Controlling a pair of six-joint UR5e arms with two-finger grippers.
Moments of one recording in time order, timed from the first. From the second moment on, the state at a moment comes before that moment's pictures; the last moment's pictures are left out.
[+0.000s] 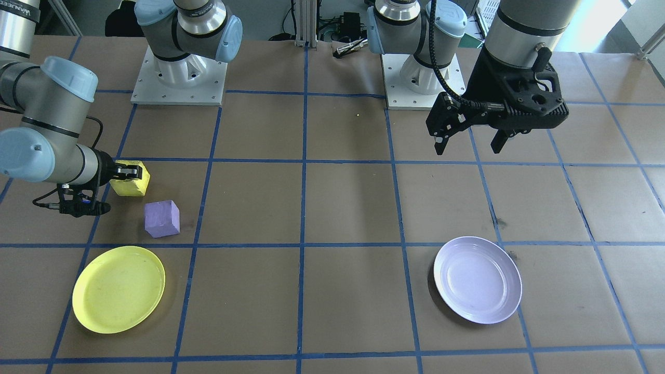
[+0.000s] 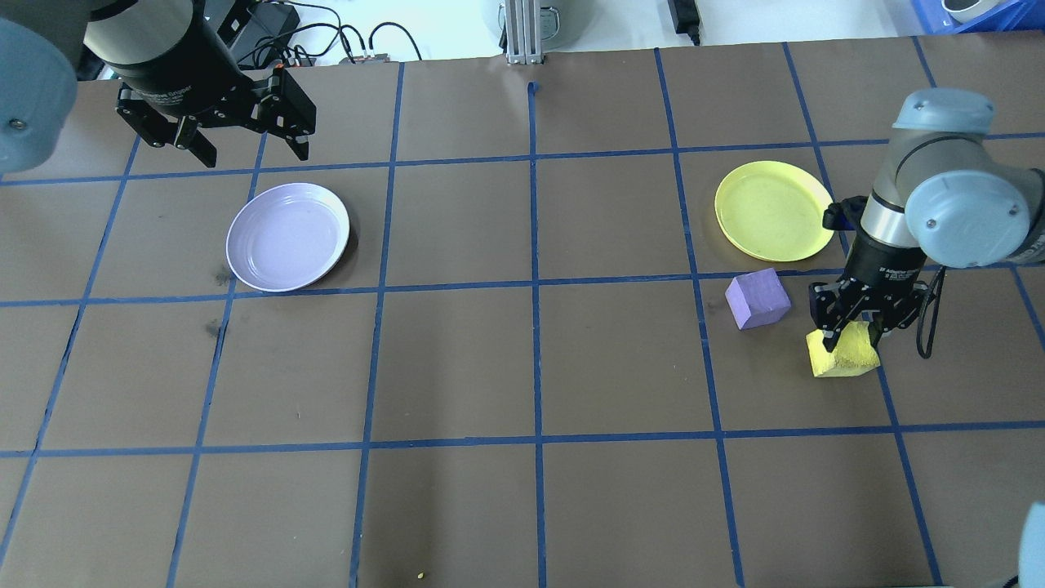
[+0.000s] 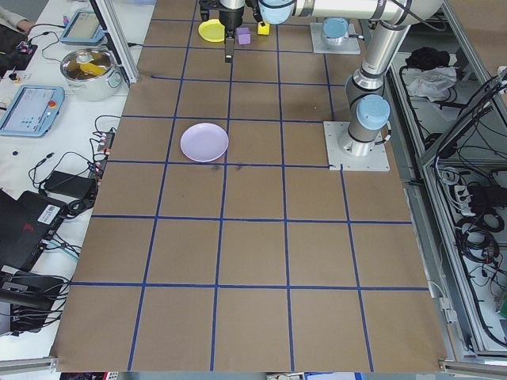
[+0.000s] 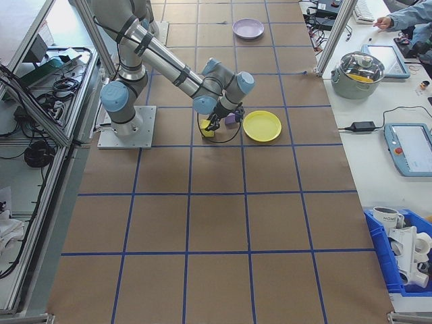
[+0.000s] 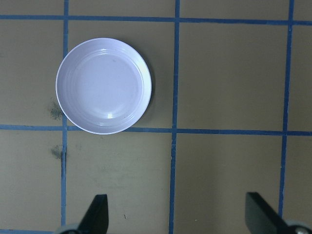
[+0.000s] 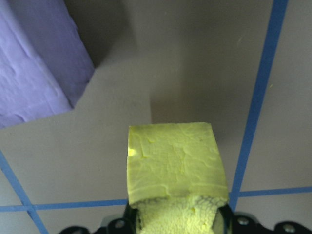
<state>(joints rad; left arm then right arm) -1.55 -1.58 -1.53 -1.48 1.59 -0.02 1.25 -1.34 1.94 -1.75 -1.71 -0.24</state>
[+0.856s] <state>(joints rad) -1.55 -1.58 -1.53 -1.48 1.59 -0.02 1.37 -1.10 1.51 -1.74 -1.67 -0.24</state>
